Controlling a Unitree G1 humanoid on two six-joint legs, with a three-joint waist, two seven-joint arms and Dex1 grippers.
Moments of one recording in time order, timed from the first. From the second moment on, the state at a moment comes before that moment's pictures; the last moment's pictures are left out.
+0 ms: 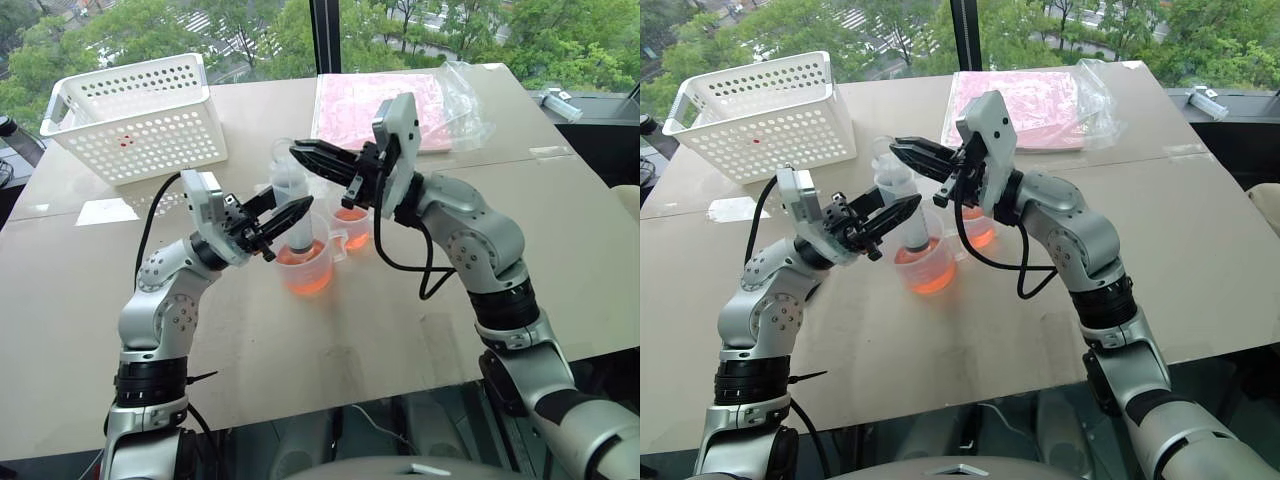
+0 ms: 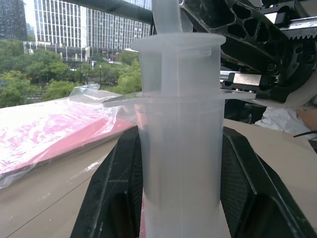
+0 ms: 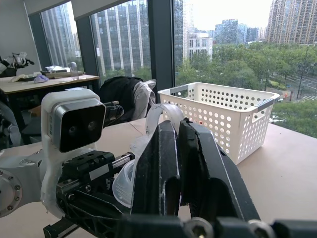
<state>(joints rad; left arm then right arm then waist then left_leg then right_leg) -0.32 0.47 0.19 -0.15 -0.67 0.27 -0.94 -0.81 -0.12 0.18 -0.11 0.54 0.53 0.62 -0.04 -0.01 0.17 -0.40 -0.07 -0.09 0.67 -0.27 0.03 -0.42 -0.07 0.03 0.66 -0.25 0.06</state>
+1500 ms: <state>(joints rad) -0.72 0.51 0.18 -0.10 -0.75 0.48 -0.78 -0.83 -0.27 -0.05 -0.18 0.76 0.73 0.64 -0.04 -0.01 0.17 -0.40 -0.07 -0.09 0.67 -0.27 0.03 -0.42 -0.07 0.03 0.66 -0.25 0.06</state>
